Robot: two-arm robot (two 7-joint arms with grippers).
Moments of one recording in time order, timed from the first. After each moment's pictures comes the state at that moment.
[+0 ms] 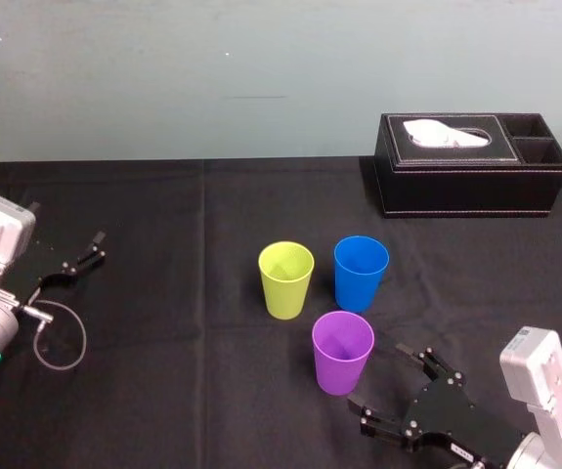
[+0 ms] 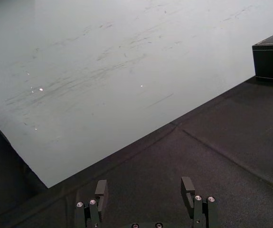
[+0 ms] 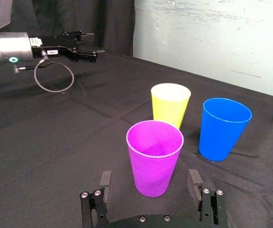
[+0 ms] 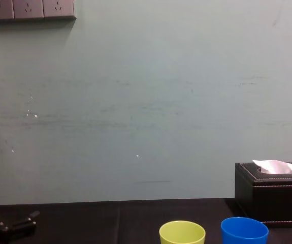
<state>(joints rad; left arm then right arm) -0.20 0.60 0.45 -1.41 -0.25 -0.12 0.03 -0.30 0.54 -0.22 -1.81 0.27 -0.05 0.40</state>
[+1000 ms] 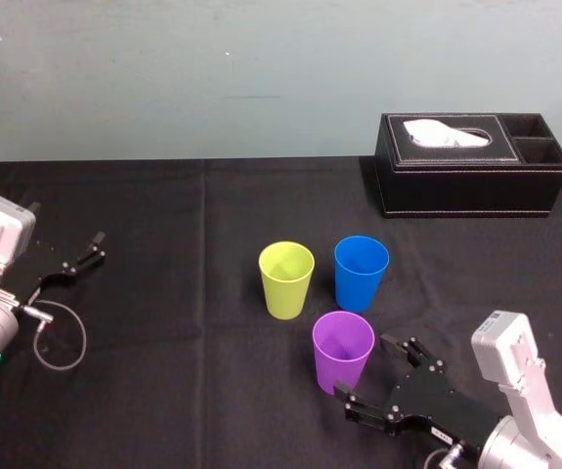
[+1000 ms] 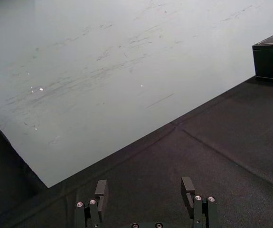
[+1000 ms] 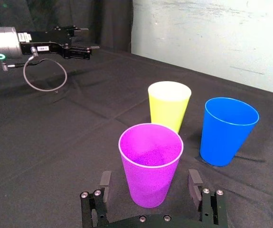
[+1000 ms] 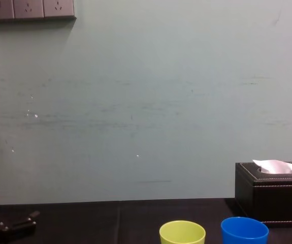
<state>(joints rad) -0.20 0.60 0.45 -1.41 -0.25 -0.12 0.03 -0.21 0.50 -0.27 -1.74 0.25 -0.02 0.40</state>
